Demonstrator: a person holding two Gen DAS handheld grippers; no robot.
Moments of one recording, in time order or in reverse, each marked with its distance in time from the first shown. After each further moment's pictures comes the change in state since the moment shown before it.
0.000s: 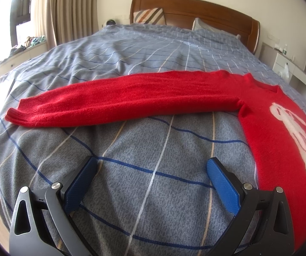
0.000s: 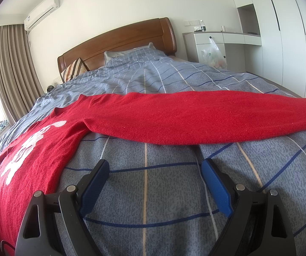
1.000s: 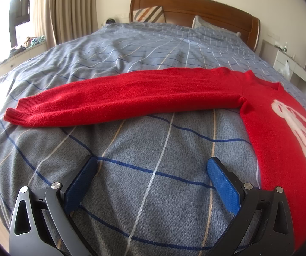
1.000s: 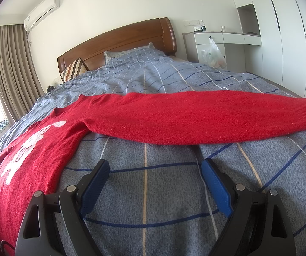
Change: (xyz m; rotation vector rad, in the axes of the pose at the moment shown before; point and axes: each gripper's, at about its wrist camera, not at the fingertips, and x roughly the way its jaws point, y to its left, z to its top) left arm 0.006 -0.003 -0.003 0.013 0.015 0.006; right arm 0.000 0.000 0.000 0.000 0.000 -0.001
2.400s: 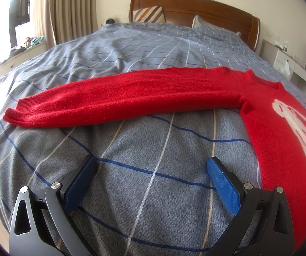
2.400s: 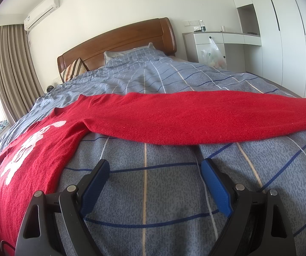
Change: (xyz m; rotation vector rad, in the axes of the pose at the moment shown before) left arm 0.000 -0.002 0.000 0.000 0.001 0.001; right arm 0.000 0.001 0.000 -0.001 -0.001 -0.001
